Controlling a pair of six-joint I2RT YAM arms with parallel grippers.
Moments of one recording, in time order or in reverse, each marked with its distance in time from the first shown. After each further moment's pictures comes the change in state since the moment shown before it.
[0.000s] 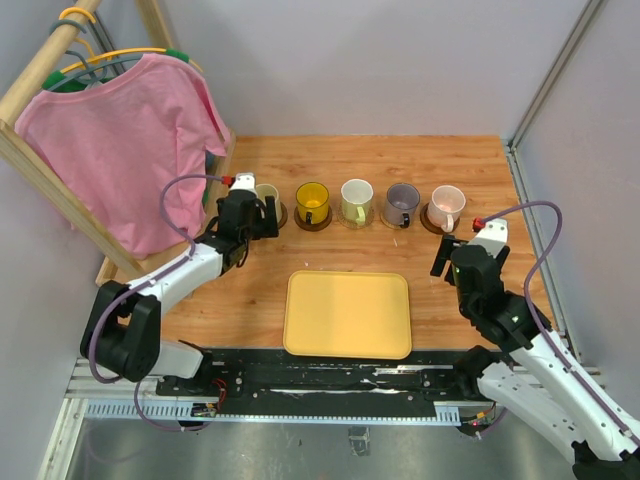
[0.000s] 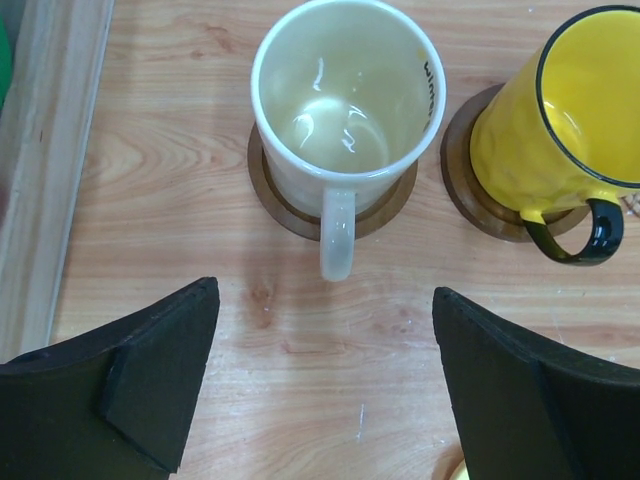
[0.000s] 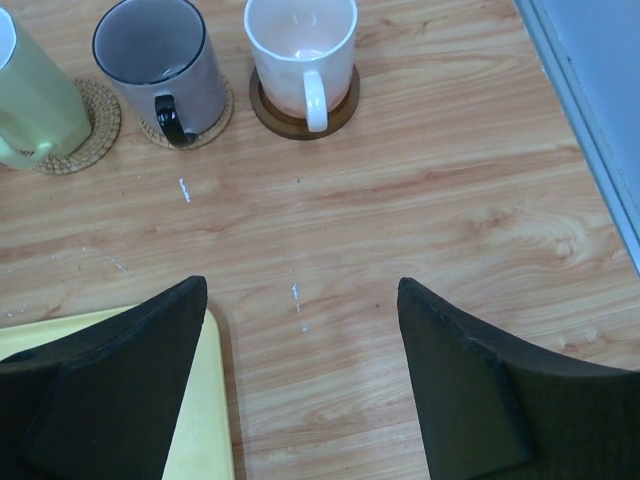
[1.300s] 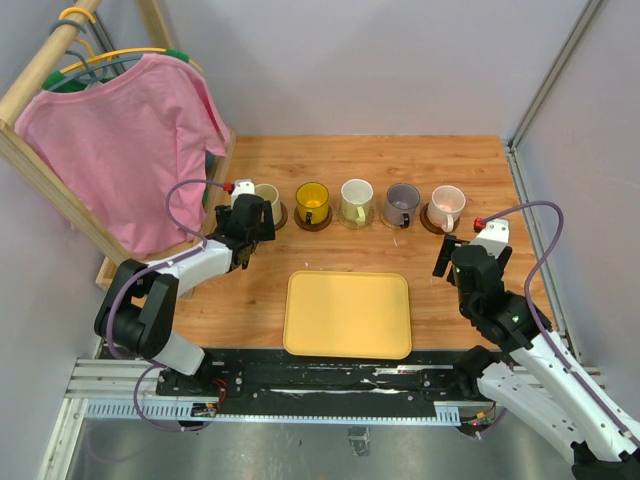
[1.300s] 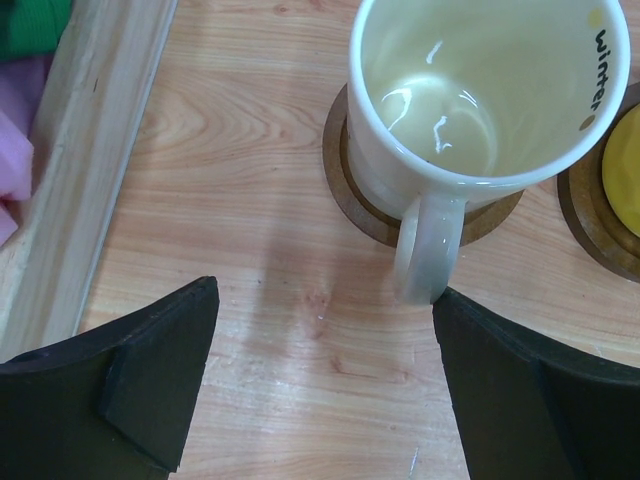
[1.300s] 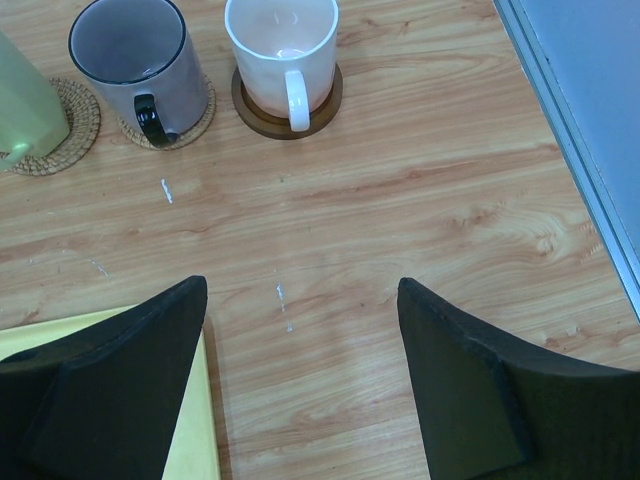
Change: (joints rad) left arm 0.000 0.138 -0.016 0.056 -0.169 -0.035; right arm -0.009 -0.010 0.007 -0.016 0.029 -0.018
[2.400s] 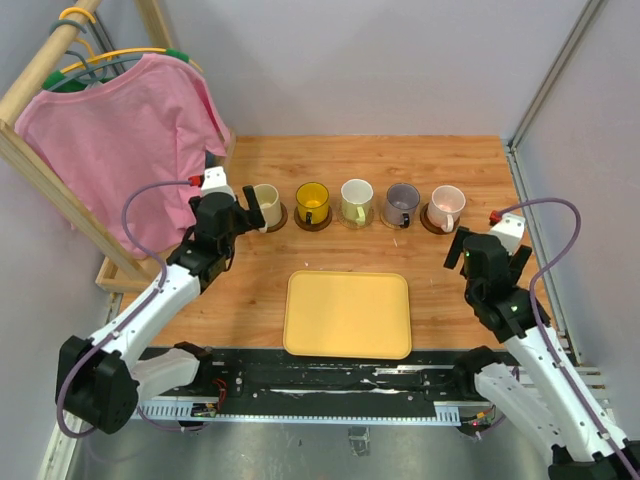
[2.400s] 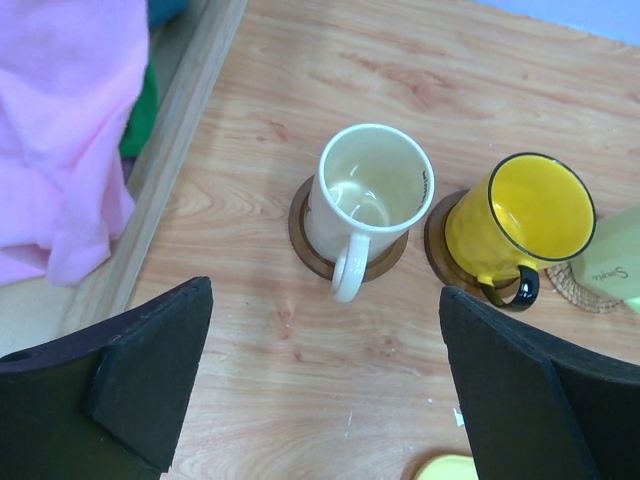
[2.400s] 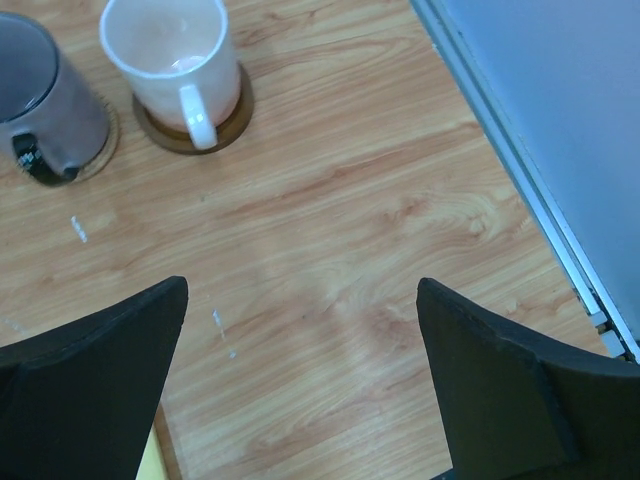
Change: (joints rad) left arm 0.000 -0.392 -0.006 -0.105 0.053 -0.030; right arm -0.177 0.031 -0.003 0.016 -0.016 -0.046
